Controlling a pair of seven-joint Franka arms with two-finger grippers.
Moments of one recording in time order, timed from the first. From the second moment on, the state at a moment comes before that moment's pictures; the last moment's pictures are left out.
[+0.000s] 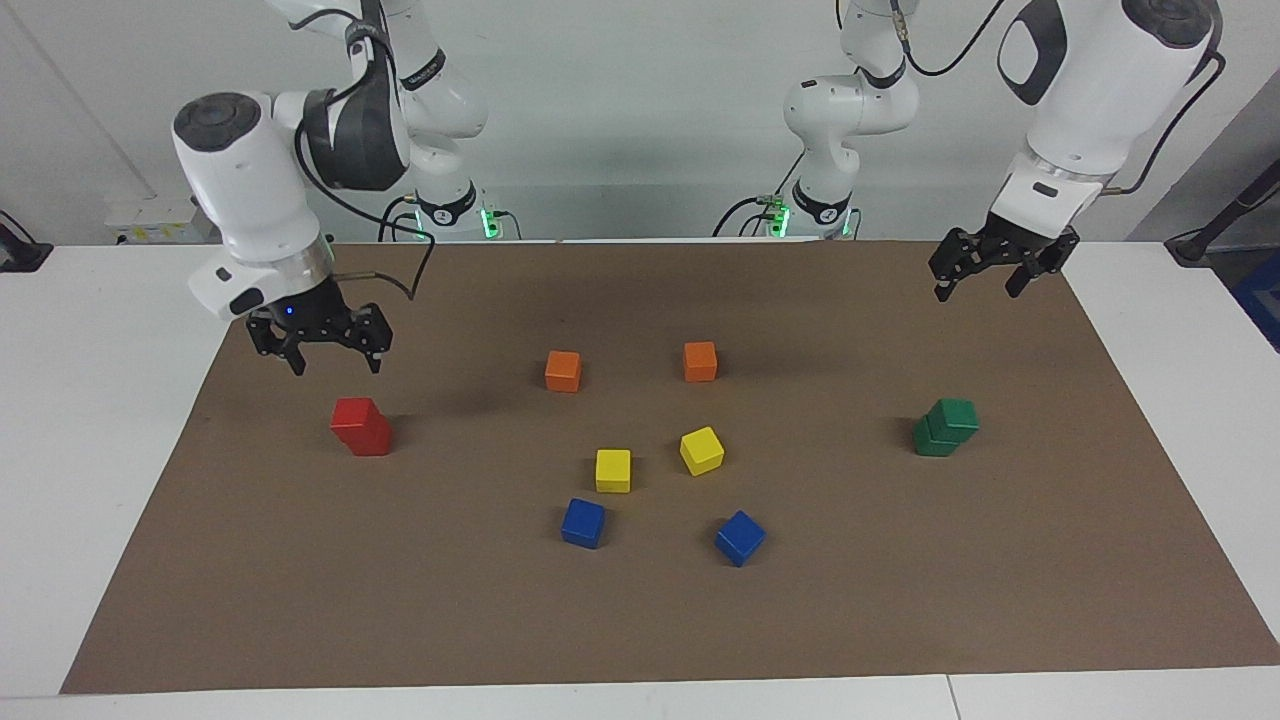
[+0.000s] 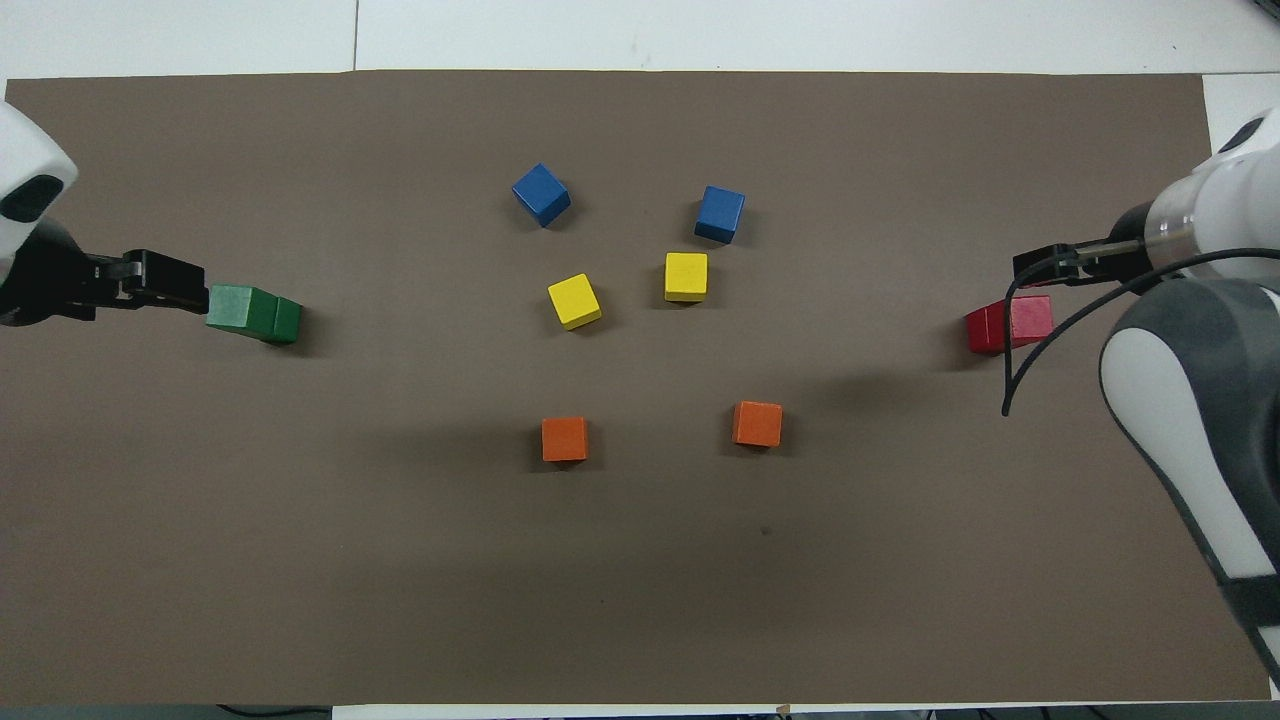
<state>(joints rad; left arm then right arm) -0.02 -0.01 -0.10 -1.65 0.02 1.66 -0.10 -0.23 0.00 0.25 -1.81 -0.07 1.91 0.01</state>
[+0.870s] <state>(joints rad) 0.01 -0.01 -0.09 -1.67 0.02 1.67 -0.03 -0.19 -0.05 0.19 -1.62 -0.07 1.62 0.01</state>
